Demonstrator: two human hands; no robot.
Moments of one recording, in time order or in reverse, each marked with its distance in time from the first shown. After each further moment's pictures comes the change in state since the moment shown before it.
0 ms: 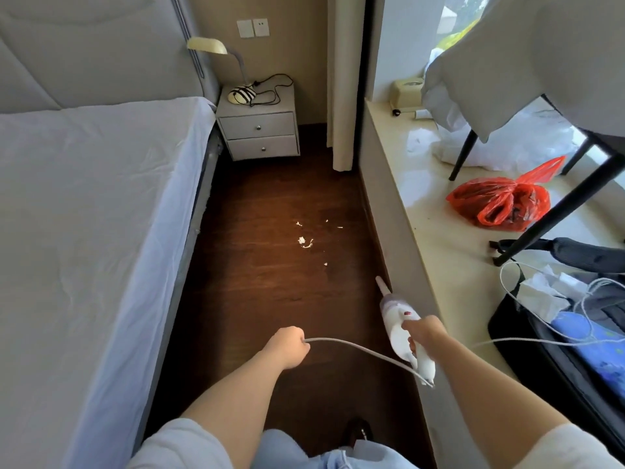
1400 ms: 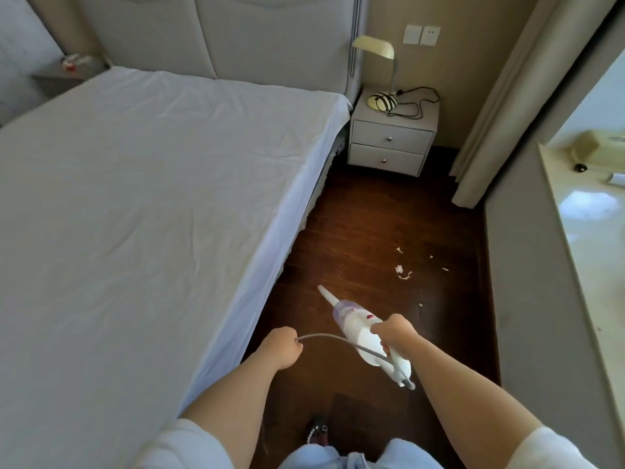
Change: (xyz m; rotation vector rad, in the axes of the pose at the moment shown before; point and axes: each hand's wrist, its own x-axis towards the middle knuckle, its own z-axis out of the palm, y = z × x) left_hand 0.020 -0.274 -0.141 -0.230 0.100 -0.267; right_hand -0.104 -0.169 0.333 -0.695 -0.230 -0.309
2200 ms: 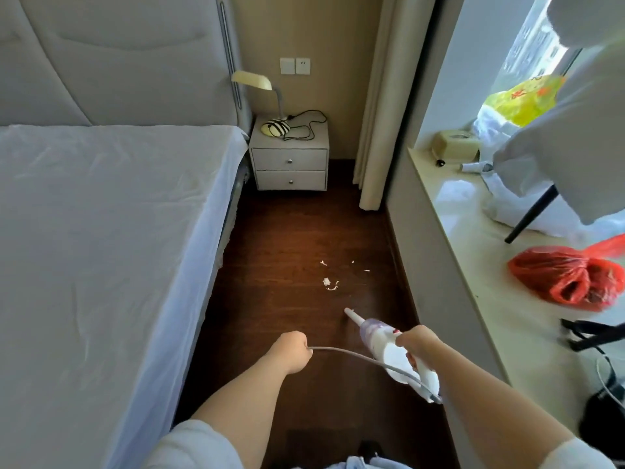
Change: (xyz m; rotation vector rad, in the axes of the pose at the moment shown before) left_hand 0.023 0.189 0.030 0.139 -0.038 0.284; right_hand 0.023 0.142 -0.156 0.348 0.149 0.128
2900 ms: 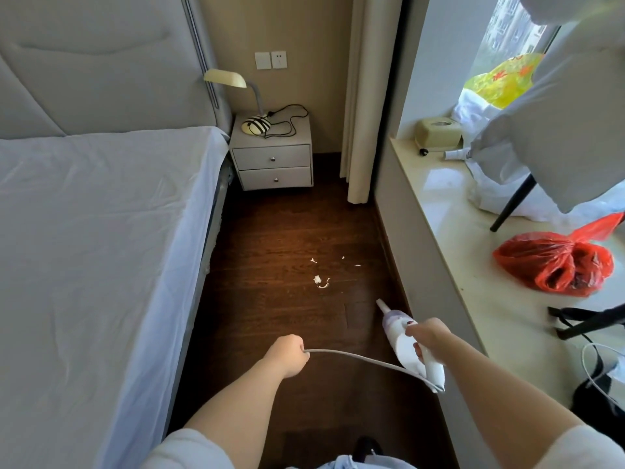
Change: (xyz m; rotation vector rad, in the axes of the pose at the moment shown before) left_hand 0.025 0.040 0.018 0.038 0.010 0.002; right_hand 0.034 0.019 -0.057 0.152 0.050 0.072
